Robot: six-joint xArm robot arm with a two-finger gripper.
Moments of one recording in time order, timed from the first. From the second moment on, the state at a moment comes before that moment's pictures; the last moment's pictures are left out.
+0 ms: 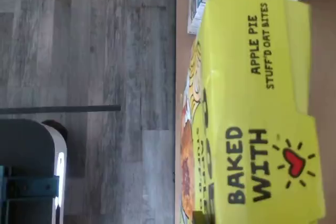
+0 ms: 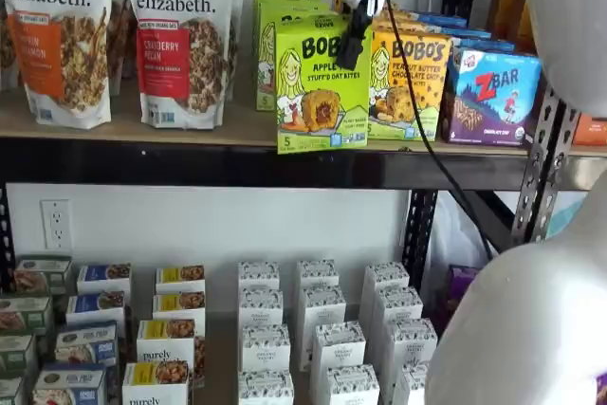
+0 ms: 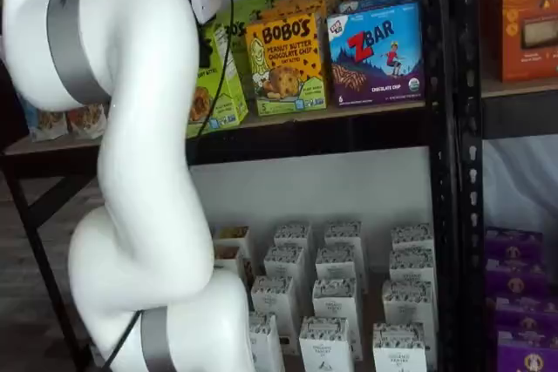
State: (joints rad) arm 0.20 -0.26 -1.50 0.18 1.67 -1.33
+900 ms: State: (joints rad) arm 0.18 -0.33 -1.47 0.19 1.72 -1.35
